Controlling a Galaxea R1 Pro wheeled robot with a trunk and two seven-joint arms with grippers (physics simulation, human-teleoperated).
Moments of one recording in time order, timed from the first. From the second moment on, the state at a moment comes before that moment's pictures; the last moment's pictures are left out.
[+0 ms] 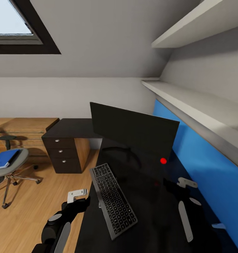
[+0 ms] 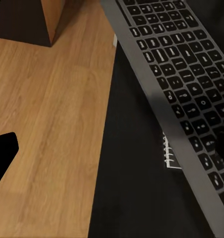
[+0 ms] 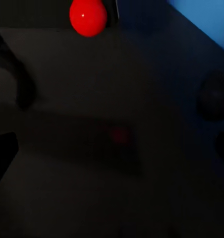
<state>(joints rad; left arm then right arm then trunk) -0.12 -0.08 -0.07 -1.57 0.18 0.65 0.23 -0.34 0.09 -0.26 -1.31 -0.08 0.42 -0.07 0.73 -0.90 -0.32</state>
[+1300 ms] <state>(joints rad) -0.11 -0.08 -0.07 -1.62 0.19 0.65 0.23 -0.42 -0.01 -0.26 -0.98 0.04 0.17 -0.14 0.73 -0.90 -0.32</state>
